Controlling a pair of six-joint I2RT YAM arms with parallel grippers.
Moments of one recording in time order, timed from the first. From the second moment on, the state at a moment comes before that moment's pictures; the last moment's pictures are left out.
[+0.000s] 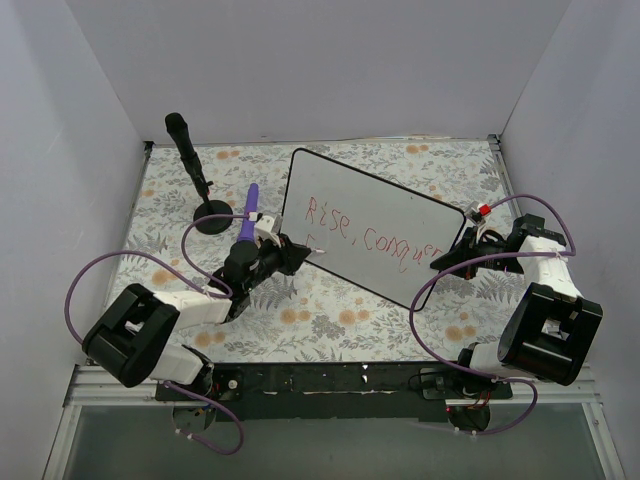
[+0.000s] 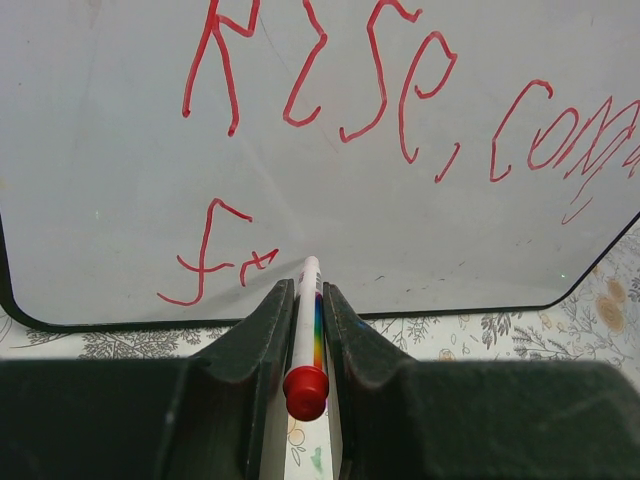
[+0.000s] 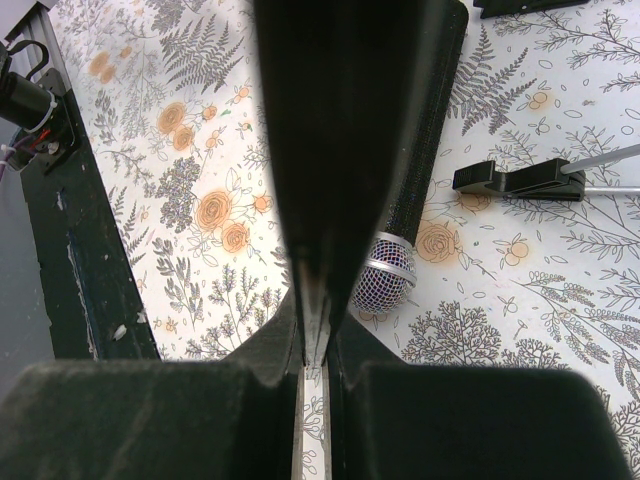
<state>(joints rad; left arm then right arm) -0.58 1.38 0.38 0.83 0.17 -0.41 -0.35 1.36 0.87 -1.03 -1.25 -1.07</state>
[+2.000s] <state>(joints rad) -0.56 1.42 0.39 0.81 0.16 -0.40 -0.35 1.36 0.87 -1.03 -1.25 -1.06</state>
